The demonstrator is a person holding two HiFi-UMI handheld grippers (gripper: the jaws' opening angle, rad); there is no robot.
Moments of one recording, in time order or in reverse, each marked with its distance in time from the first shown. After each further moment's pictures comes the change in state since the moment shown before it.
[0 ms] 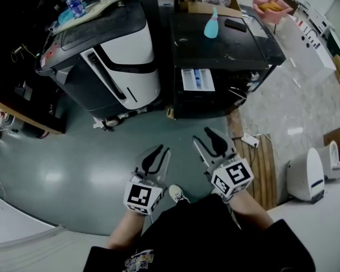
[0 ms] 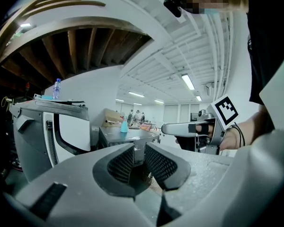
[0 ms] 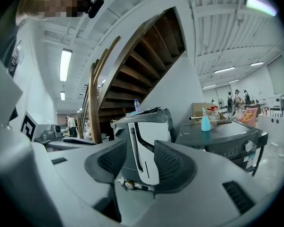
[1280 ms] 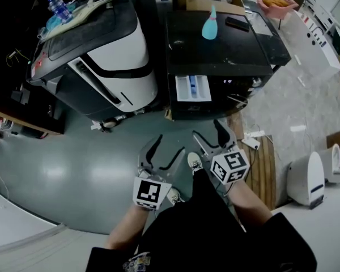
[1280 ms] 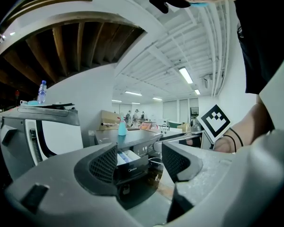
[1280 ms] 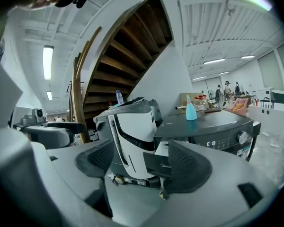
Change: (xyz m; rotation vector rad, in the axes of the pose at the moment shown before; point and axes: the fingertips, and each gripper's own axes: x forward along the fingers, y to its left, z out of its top) left arm 0.121 0.000 0.006 0.068 0.050 0.005; right arm 0.057 -0.137 -0.044 0.086 0.098 -0.106
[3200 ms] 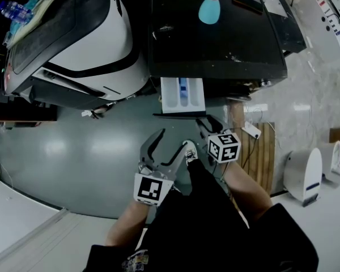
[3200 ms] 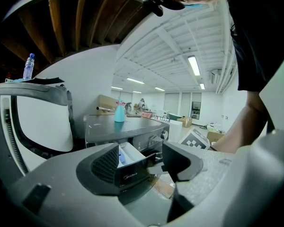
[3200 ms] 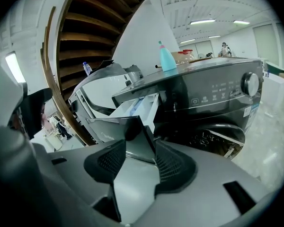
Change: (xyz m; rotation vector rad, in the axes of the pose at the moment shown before) left arm 0.179 0.026 -0.049 -0.086 0.148 -0.013; right arm 0.128 -0.177 -0.152 0.229 0.387 -0.041
